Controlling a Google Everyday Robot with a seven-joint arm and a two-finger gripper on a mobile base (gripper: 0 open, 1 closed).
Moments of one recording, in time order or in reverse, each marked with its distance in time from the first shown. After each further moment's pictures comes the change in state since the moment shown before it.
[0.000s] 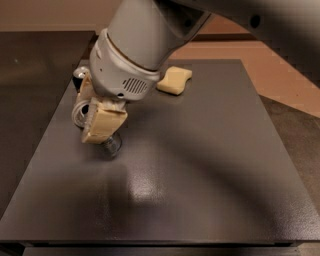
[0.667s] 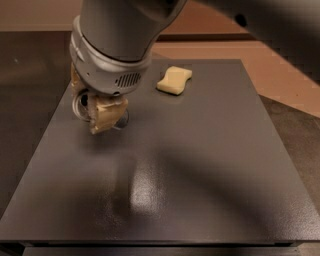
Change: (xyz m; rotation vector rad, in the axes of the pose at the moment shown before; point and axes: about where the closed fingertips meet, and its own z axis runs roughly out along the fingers) arm -0.001 -0.012 -0.016 0.112 0.260 -0.302
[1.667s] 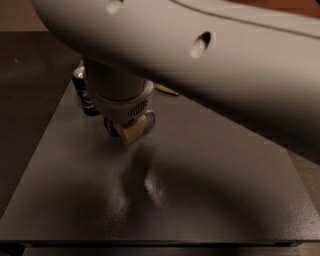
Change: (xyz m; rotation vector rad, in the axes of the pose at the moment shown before) arm 0.054 0.024 0.040 -0.081 0.299 -0.145
